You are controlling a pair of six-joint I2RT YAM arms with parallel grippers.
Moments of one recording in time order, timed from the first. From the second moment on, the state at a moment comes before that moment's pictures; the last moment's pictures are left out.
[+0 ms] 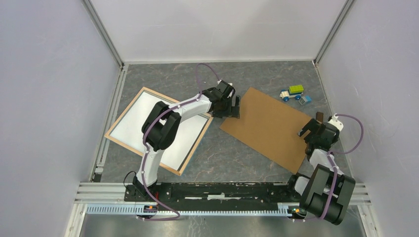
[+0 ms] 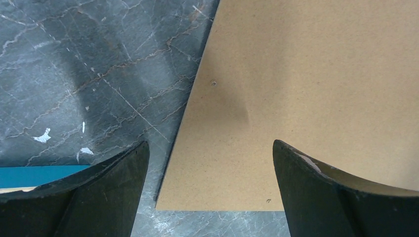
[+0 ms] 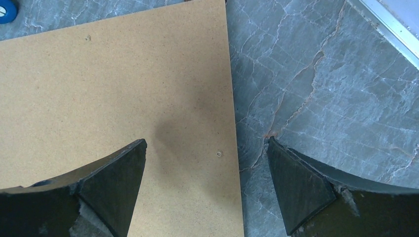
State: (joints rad) left arm -0.72 2.13 1.61 -0.44 0.06 -0.55; right arm -0.47 1.09 0.28 0.16 0.05 0.29
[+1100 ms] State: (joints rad) left arm -0.65 1.96 1.46 -0.38 0.33 -0.67; right arm -0.50 0.93 0.13 0.42 -0.19 0.34
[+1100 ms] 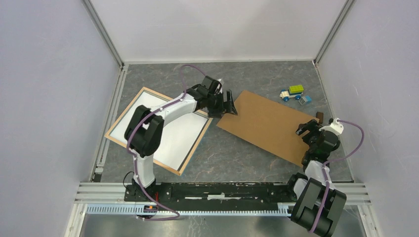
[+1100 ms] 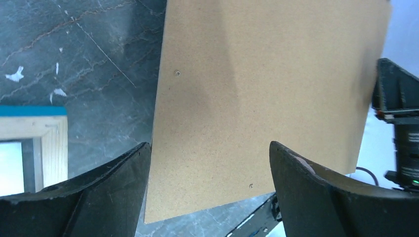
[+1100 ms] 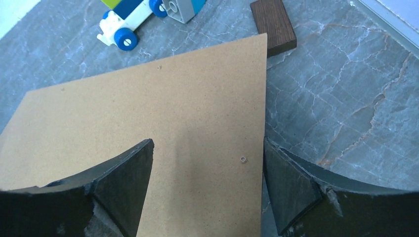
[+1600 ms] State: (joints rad) left arm -0.56 1.73 1.20 -0.16 0.35 -0.84; right arm -0.39 0.91 0.10 0.53 -0.21 0.39
